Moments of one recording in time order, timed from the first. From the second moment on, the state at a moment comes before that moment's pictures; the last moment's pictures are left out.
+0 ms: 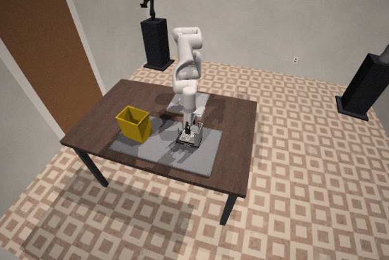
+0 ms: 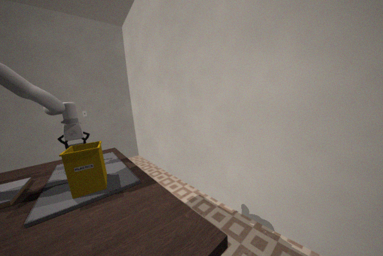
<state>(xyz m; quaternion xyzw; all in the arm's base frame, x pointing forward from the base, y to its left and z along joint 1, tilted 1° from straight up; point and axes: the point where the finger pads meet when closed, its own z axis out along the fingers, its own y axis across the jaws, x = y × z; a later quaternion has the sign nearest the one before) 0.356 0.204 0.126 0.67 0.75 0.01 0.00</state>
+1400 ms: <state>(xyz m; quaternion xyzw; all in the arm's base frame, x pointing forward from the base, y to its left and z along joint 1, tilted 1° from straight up) 0.357 0.205 0.069 0.67 0.75 0.01 0.00</state>
